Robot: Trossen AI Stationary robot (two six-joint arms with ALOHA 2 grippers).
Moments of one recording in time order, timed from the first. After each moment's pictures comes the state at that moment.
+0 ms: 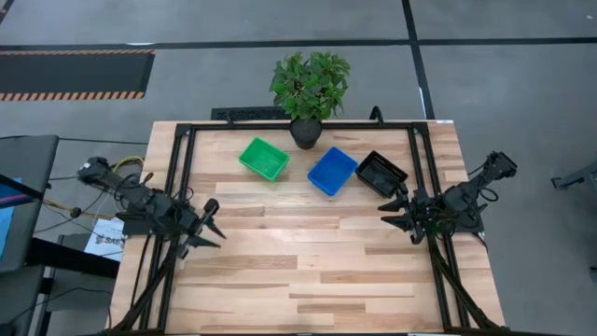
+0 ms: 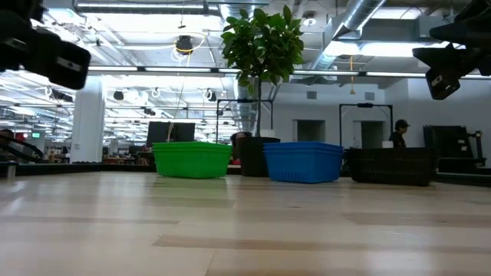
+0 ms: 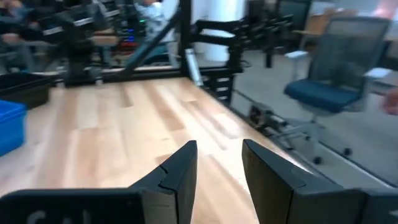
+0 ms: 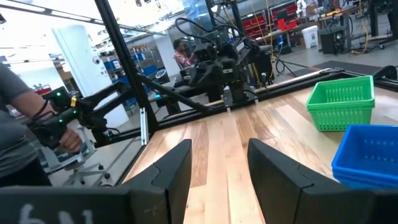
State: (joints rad) left arm -0.49 0.12 0.01 0.02 -0.01 -0.07; right arm 0.59 0.01 0.01 0.07 0.55 0.29
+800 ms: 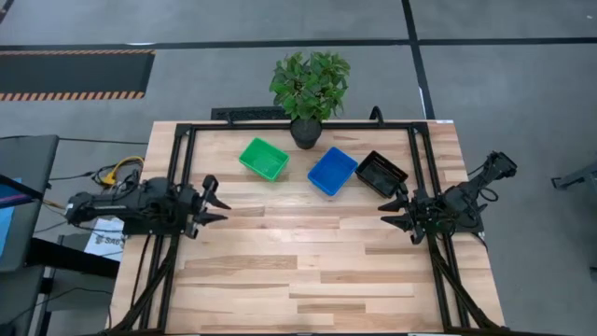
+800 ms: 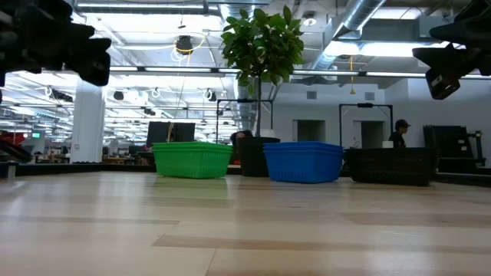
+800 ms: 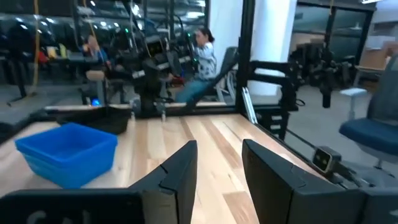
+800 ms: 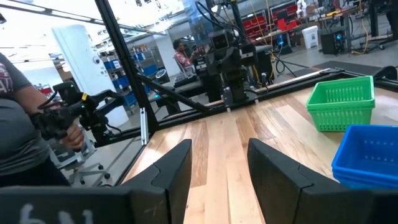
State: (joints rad) left arm 0.03 0.01 0.01 0.06 0.28 -0.06; right arm 0.59 0.01 0.01 0.07 0.55 0.29
